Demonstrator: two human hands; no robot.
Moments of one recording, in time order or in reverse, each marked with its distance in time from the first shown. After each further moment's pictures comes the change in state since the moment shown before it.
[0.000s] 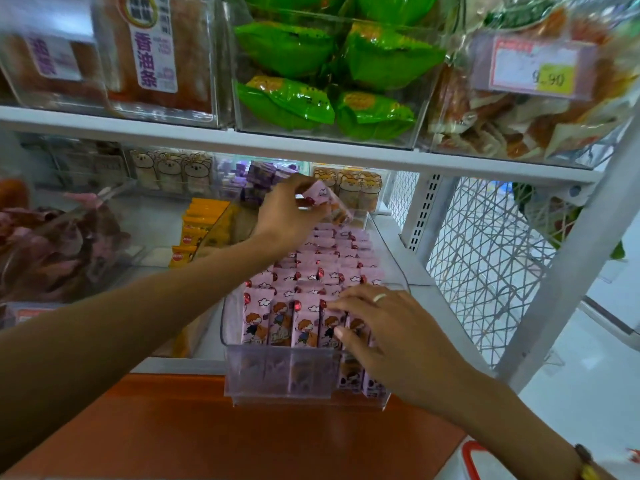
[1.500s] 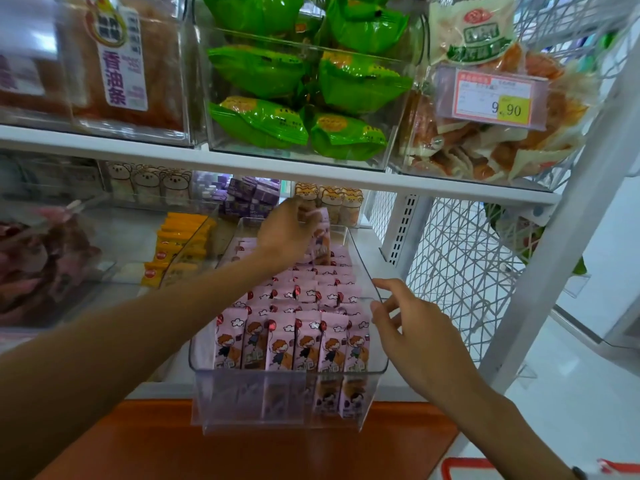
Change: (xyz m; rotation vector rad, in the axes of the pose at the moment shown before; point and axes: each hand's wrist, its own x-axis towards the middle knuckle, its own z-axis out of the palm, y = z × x) left_hand 0.026 -0.007 0.036 0.152 0.013 0.059; right_hand -0.006 0.030 -0.020 0.168 0.216 0.329
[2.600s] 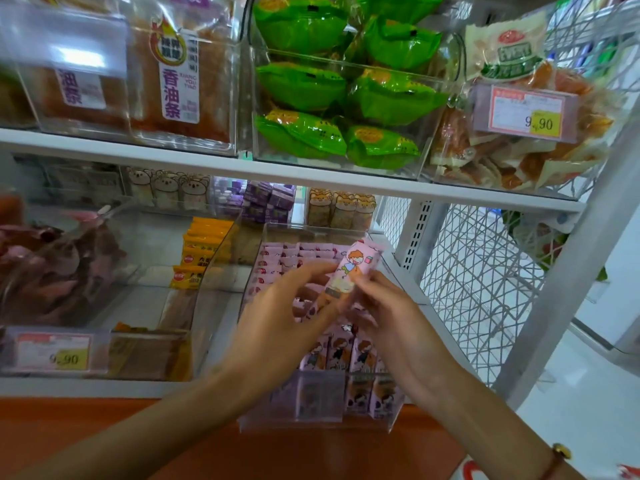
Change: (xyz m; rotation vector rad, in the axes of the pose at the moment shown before) left_hand -0.139 0.020 -0.066 -0.320 -0.120 0.069; right_hand 0.014 -0.060 0.025 1.196 -0.199 0.290
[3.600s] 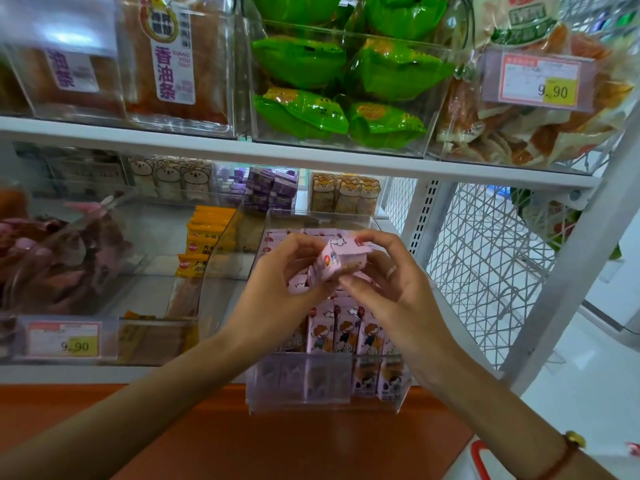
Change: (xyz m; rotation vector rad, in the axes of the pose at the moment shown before) left_hand 0.012 -0.006 -0.009 -0.170 -0.038 -0.037; right_hand -0.008 -0.001 0.004 -0.198 -0.014 -0.351
